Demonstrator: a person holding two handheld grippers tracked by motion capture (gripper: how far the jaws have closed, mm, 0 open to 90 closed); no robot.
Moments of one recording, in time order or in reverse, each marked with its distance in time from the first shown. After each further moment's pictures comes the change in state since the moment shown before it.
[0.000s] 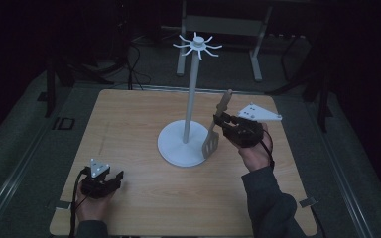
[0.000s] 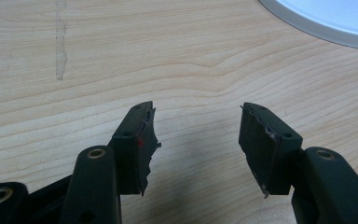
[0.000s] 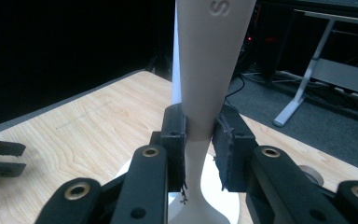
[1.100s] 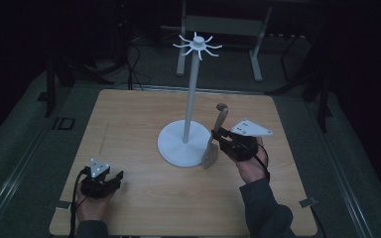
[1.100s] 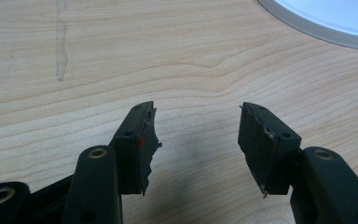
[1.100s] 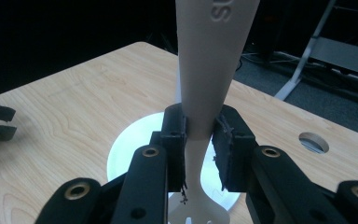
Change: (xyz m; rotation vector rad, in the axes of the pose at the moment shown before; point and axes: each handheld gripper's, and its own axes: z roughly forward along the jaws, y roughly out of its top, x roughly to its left) left arm 0.000 0.000 -0.001 -0.003 0.002 0.000; right arm 0.013 -0.039 0.005 0.074 -0.024 -0.013
